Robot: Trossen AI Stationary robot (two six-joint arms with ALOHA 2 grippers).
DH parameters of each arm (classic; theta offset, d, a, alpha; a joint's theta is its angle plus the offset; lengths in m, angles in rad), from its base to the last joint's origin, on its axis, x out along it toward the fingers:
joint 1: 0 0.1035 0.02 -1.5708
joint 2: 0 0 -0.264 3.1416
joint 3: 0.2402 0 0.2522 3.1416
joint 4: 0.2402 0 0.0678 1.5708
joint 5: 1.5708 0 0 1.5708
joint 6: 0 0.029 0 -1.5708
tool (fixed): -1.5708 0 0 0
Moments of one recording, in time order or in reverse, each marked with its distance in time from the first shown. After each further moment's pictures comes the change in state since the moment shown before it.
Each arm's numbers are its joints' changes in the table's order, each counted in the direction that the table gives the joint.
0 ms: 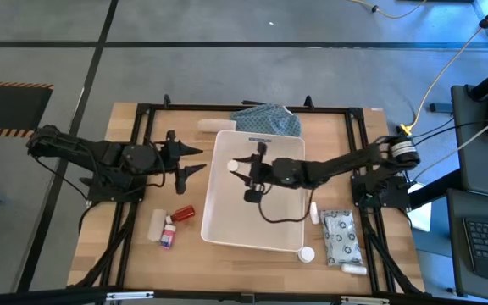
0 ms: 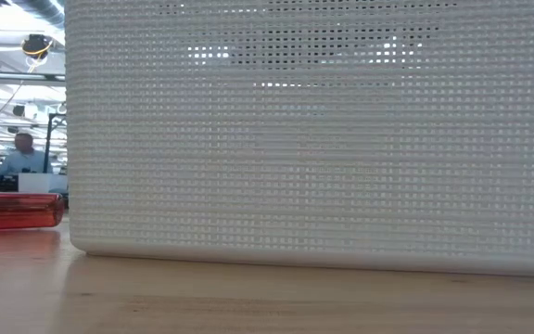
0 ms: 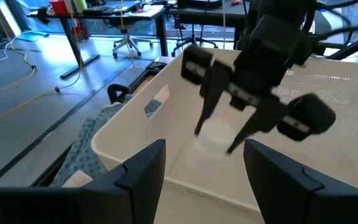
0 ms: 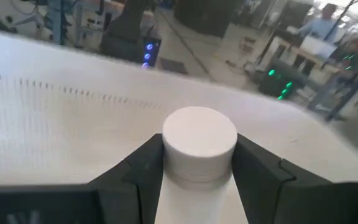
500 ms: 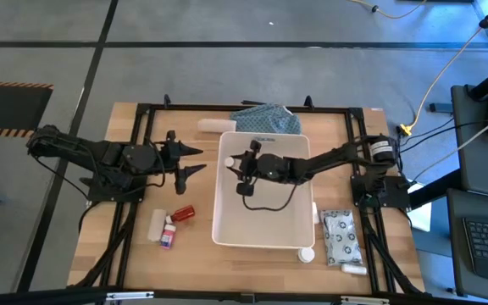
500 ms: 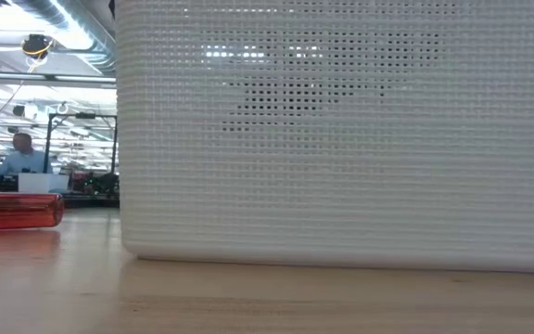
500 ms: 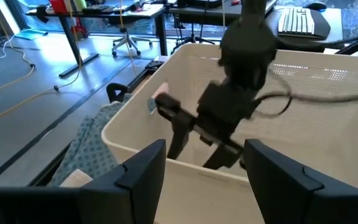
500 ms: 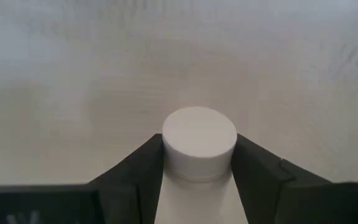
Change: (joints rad) left arm 0.000 0.000 0.000 0.003 -0.003 -0.009; right arm -0.097 0.190 0.030 -0.008 0.029 0.065
